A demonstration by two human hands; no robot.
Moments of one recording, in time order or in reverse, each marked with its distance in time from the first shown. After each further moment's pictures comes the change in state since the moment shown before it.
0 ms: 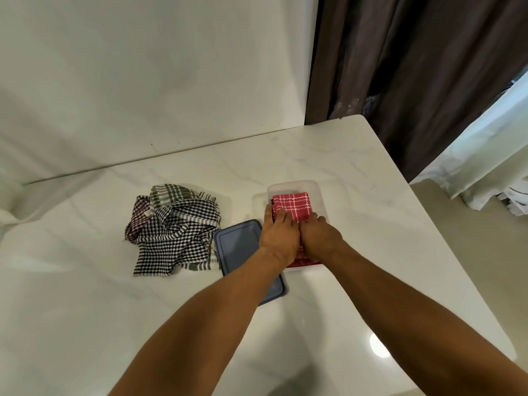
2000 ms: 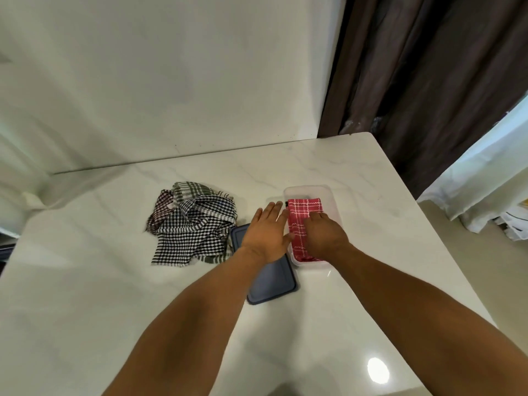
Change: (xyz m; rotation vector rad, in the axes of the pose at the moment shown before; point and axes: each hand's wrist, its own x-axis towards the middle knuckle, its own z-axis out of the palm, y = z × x) left_hand -0.057 -0.066 0.005 -0.346 0.166 -0.044; right_hand -0.015 -0.030 -0.002 -0.065 0.136 -0.046
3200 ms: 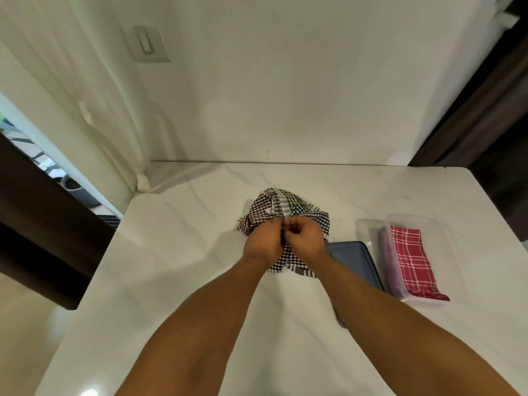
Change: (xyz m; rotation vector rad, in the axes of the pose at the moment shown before) left_hand -0.107 -0.223 -0.048 -0.298 0.183 -0.353; right_hand 0.061 -0.298 0.000 1.089 0.215 -0.032
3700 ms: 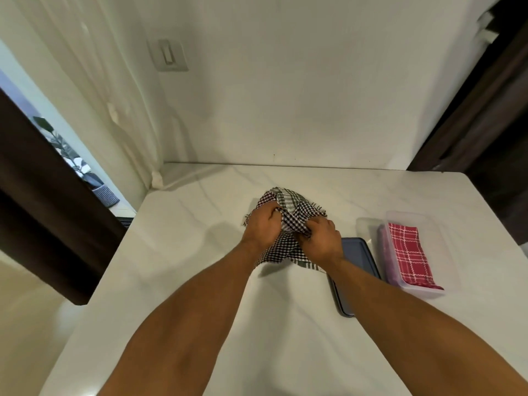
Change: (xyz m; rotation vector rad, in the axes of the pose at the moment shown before) left_hand -0.036 0.010 -0.039 -0.562 0.206 -0.051; right_hand -0.034 0.010 -0.031 -0.679 -0.017 -0.126
